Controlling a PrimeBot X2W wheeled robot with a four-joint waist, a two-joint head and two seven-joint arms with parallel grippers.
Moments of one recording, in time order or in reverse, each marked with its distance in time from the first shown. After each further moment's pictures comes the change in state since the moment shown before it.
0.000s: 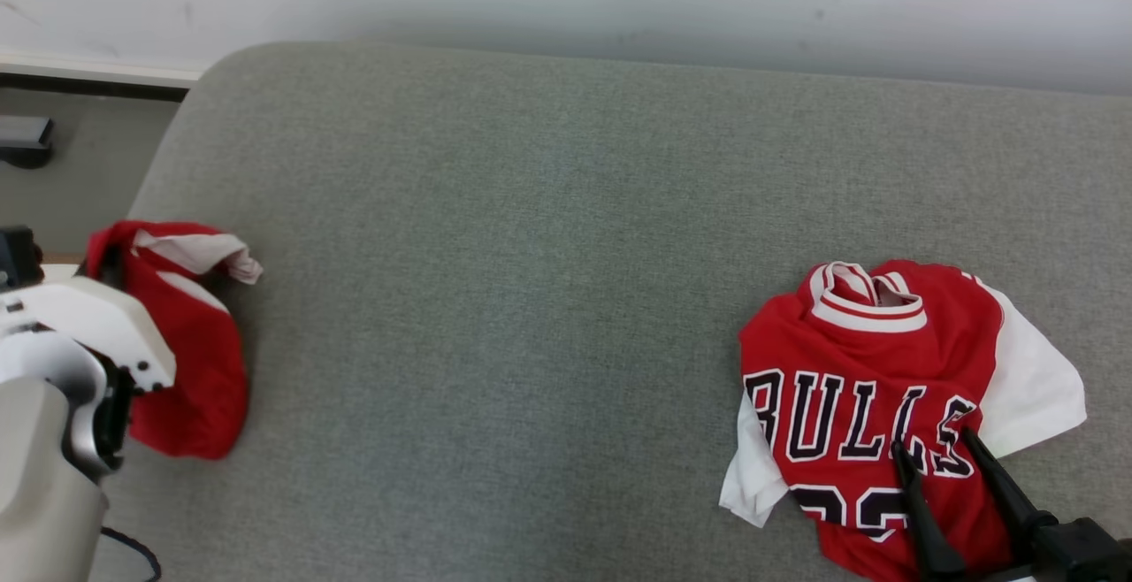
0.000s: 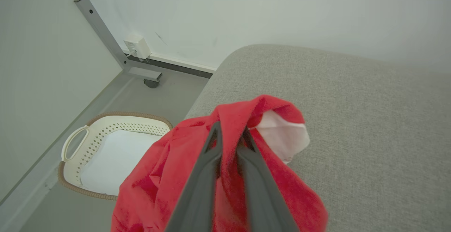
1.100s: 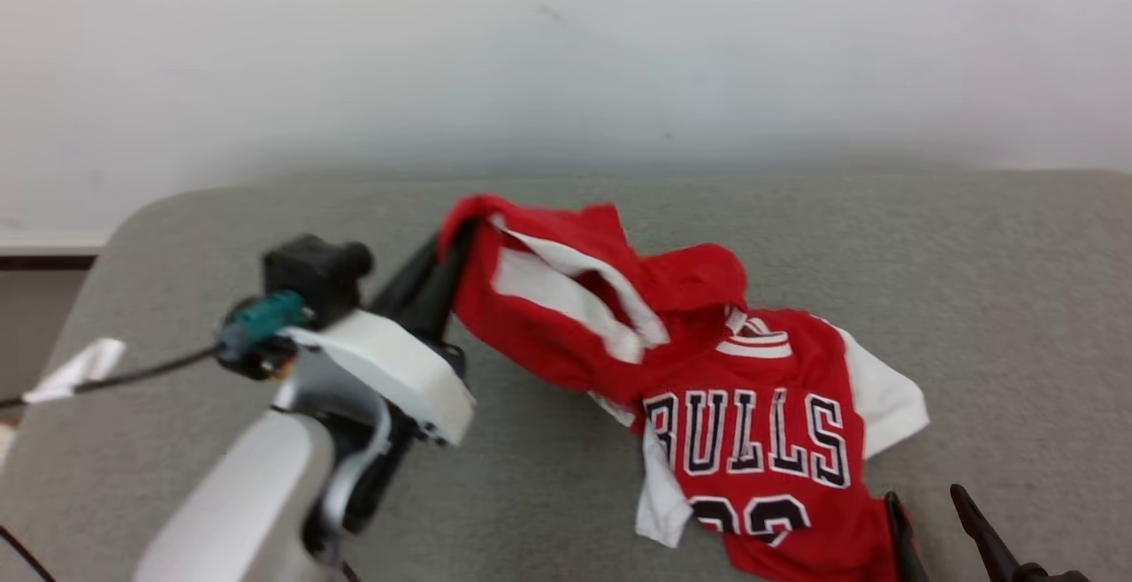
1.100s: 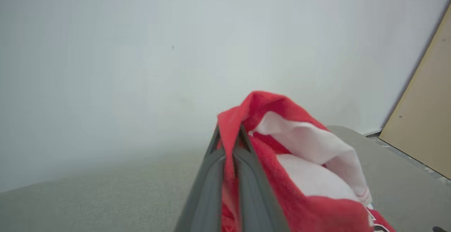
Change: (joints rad) left arm 0.175 -0.197 -0.236 -0.708 0.052 -0.027 0.048; right arm 0.087 0.083 -0.046 0.016 0.004 0.000 0.000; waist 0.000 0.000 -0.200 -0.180
